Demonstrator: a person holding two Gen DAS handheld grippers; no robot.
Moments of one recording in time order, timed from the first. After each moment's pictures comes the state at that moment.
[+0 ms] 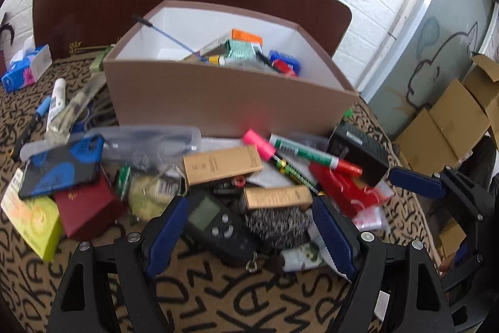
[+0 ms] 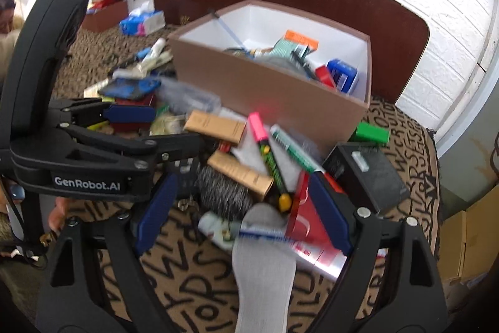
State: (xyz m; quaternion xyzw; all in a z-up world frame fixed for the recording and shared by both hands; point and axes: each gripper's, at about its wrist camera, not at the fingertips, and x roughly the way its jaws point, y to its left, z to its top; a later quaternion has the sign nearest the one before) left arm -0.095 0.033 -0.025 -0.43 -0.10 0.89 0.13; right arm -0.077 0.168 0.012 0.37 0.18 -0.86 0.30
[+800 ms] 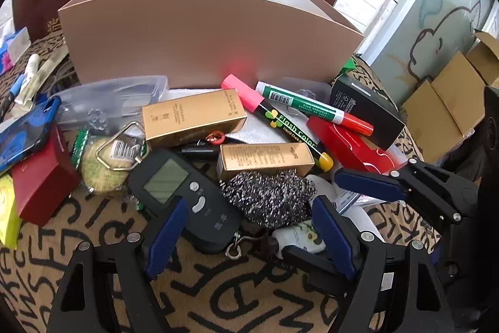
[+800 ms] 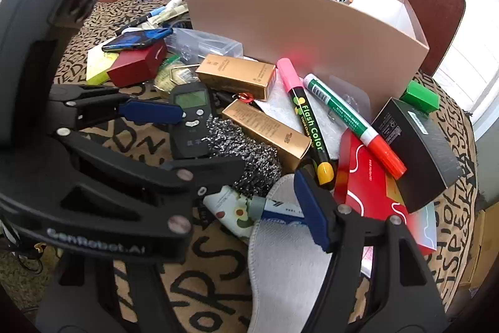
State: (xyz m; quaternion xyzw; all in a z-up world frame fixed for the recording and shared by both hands) left arm -0.107 0.066 -0.068 -0.47 -0.08 0.86 0.15; right arm -0.093 0.159 -0.051 0.42 0.19 -0.82 0.35
